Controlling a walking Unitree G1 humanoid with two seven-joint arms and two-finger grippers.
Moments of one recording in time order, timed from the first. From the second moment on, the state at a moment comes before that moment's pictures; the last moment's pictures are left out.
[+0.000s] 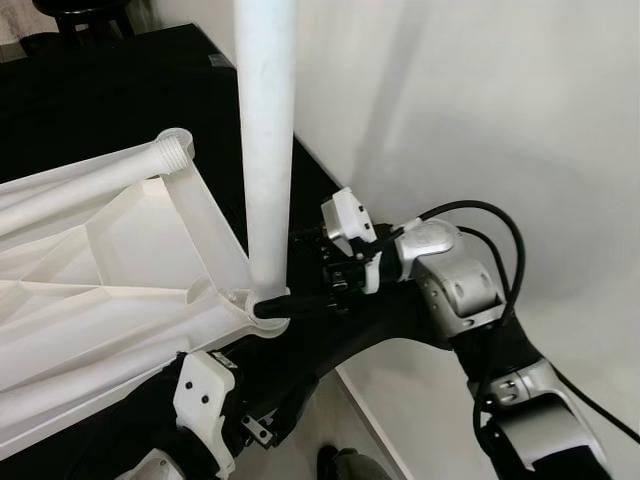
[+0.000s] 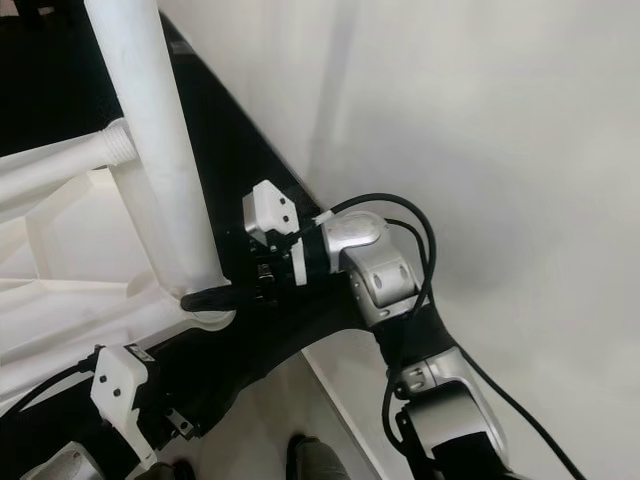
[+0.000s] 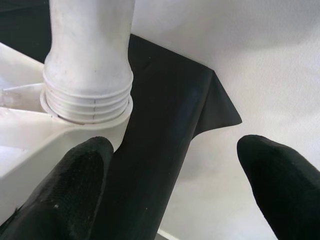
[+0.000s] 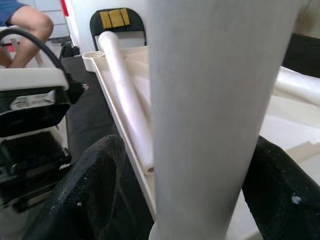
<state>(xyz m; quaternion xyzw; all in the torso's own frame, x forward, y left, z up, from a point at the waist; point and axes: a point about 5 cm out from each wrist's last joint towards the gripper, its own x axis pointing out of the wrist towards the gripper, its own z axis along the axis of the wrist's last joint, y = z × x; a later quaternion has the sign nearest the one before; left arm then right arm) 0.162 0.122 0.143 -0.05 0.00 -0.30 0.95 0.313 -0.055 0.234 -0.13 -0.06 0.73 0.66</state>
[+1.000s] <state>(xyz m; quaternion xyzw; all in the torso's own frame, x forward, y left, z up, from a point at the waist) 0.157 0.124 0.140 -0.04 0.00 -0.30 0.95 0.270 -0.073 0.193 -0.10 -0.07 0.34 0.93</state>
